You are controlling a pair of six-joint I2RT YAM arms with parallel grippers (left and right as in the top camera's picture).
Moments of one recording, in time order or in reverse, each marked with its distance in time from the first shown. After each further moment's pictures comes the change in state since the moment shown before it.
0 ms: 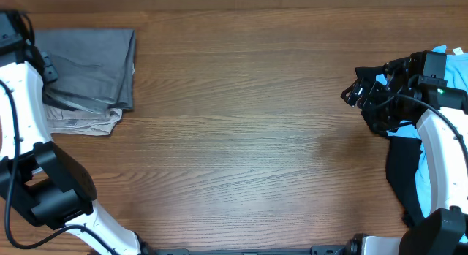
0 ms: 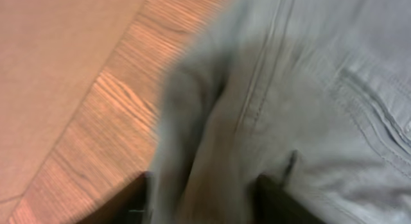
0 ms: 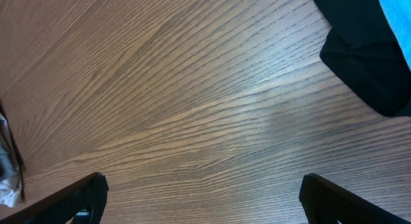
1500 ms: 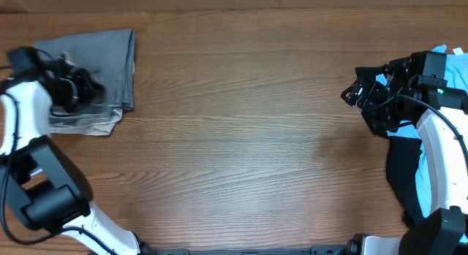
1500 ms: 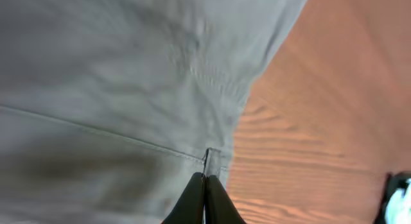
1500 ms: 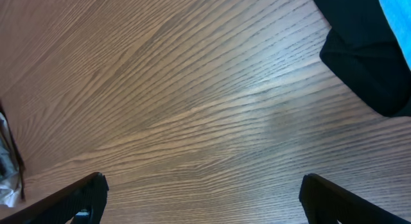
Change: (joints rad) left arm 0.052 -0.010 -0.253 0.027 0.943 -0.131; right arm 0.000 0.000 0.000 0.000 -0.001 0.000
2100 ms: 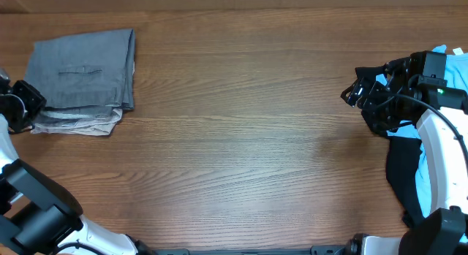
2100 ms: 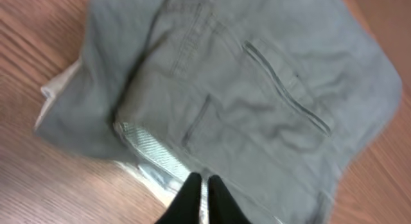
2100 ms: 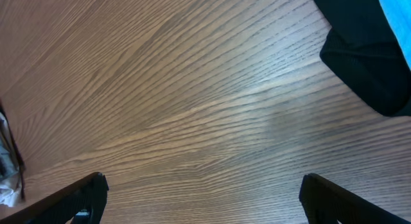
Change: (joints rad) left arm 0.213 -0.084 -0.030 0.091 -0.208 -0.041; right arm 0.000 0.000 0.000 0.000 0.001 0.000
